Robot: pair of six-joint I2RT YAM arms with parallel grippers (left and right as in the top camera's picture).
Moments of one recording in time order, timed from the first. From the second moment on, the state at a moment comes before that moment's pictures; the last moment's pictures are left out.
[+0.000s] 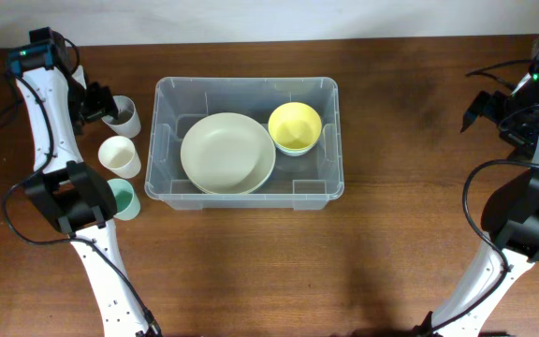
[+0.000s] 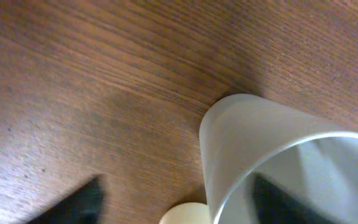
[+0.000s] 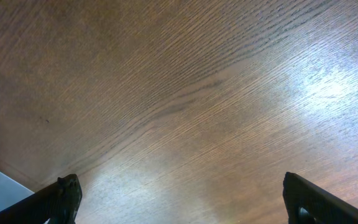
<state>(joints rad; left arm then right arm) 0.29 2.72 2.81 -1.55 0.07 -0.12 -0.41 2.25 2.30 -1.68 -0.07 0.28</state>
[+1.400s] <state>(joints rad) -0.30 2.32 2.98 -1.68 0.35 0.11 -0.41 2.25 2.30 -1.68 -0.07 0.28</state>
